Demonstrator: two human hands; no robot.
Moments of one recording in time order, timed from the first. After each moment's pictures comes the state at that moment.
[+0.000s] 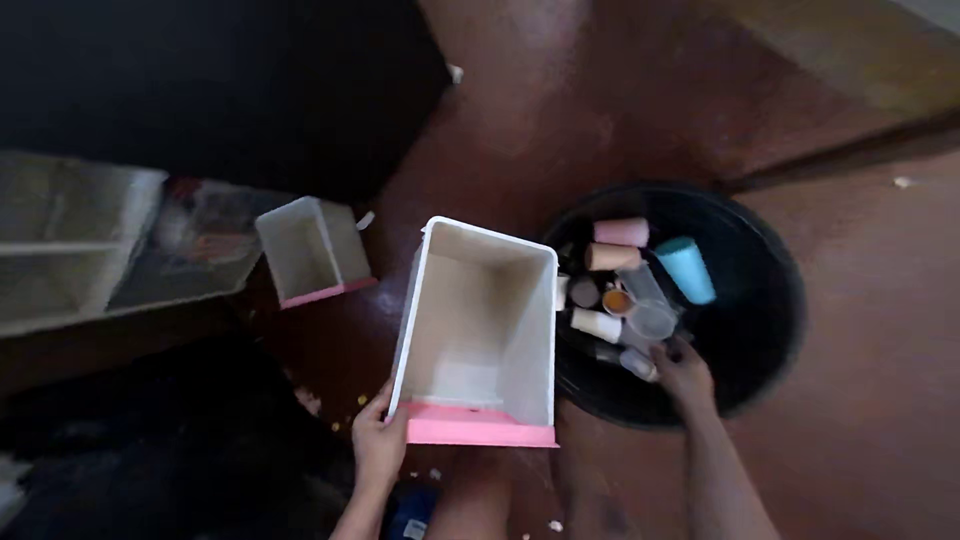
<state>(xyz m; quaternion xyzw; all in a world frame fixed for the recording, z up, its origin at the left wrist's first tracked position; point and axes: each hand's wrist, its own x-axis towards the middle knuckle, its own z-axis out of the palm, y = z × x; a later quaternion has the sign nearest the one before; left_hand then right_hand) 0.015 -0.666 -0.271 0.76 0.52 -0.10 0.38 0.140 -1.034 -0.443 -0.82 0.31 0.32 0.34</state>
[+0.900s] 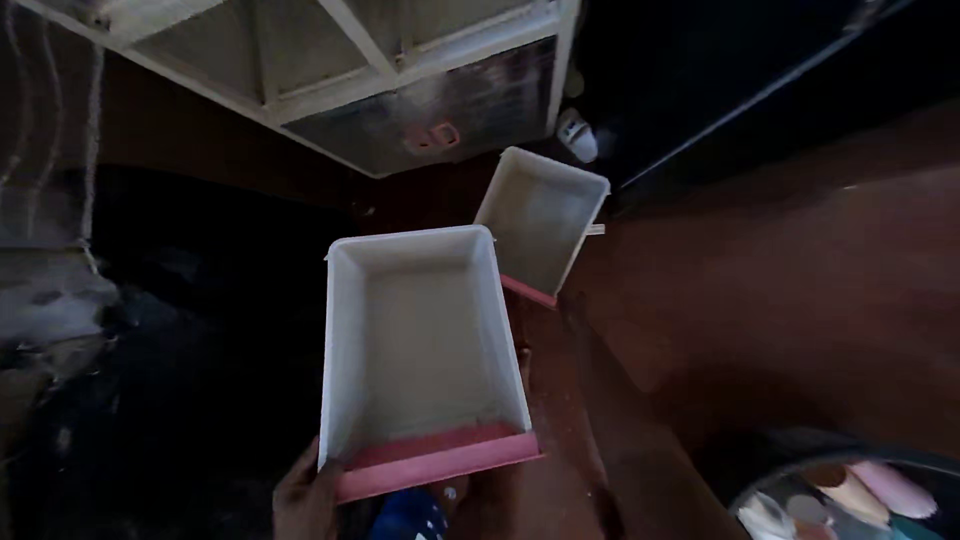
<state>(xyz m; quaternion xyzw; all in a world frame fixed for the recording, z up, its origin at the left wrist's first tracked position) -0.251 -0.248 -0.270 0.42 0.80 0.16 0.40 0.048 -0.267 -0.417 -0.82 0.02 0.47 0.32</state>
